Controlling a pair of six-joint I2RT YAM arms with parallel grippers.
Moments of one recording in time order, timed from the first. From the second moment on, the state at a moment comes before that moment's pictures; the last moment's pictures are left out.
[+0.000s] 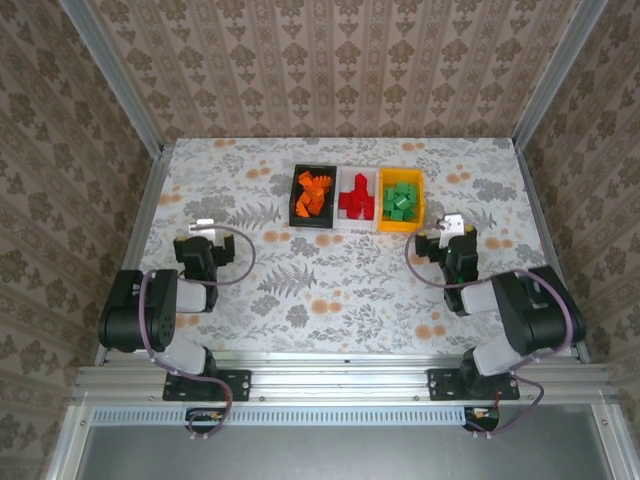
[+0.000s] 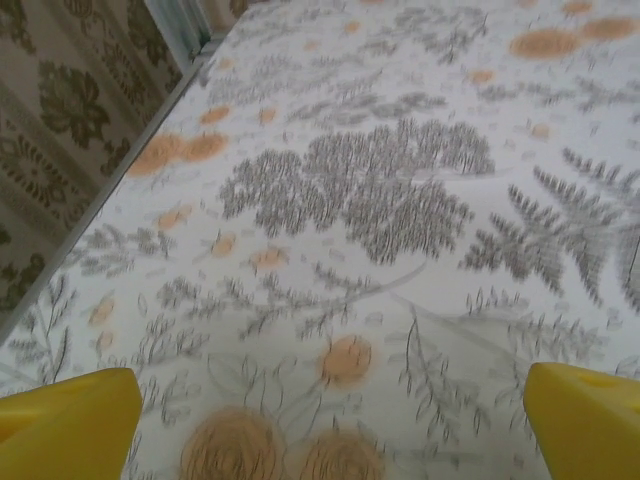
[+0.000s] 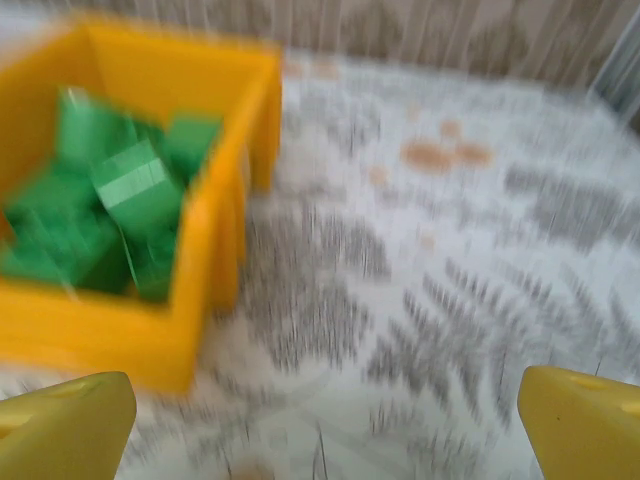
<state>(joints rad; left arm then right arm) -0.06 1.55 0.32 0.84 -0.22 0.11 0.11 1.56 0.28 0.91 0.20 -0.07</state>
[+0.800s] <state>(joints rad) -0.04 1.54 0.39 0.78 -0.14 0.09 0.02 1.54 0.40 0.79 0.11 0.01</state>
